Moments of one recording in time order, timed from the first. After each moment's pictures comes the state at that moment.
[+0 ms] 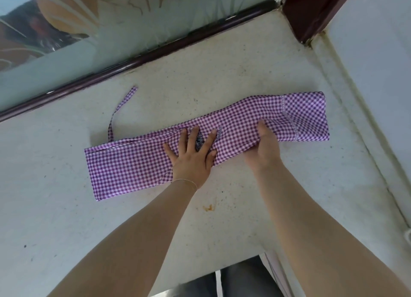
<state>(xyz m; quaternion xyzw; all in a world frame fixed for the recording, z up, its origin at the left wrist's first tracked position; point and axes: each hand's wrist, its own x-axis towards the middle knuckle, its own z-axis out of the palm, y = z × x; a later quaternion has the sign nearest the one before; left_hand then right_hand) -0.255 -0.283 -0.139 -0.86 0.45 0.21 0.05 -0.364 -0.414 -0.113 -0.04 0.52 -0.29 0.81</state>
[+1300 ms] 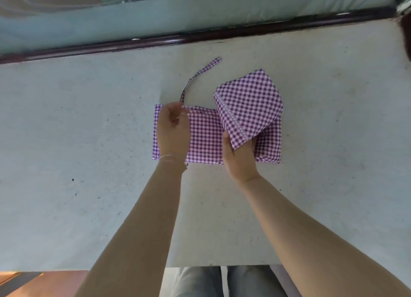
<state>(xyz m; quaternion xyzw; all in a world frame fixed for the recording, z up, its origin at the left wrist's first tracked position) -0.145 -0.166 -0.085 -0.84 -0.03 0.17 -0.52 -0.254 -0.251 -0.136 -0.82 0.35 -0.10 0.44</state>
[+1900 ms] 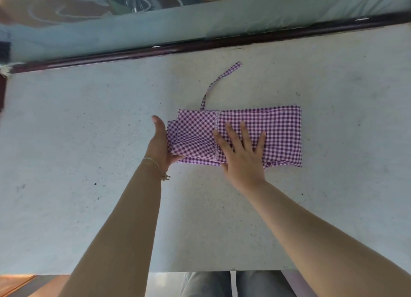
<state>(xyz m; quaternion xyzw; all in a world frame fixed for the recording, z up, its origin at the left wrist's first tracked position) -0.085 -0.094 -0.099 -0.62 -0.24 0.45 -0.60 -0.241 -0.228 -0.151 -0.98 0.16 0.03 0.06</state>
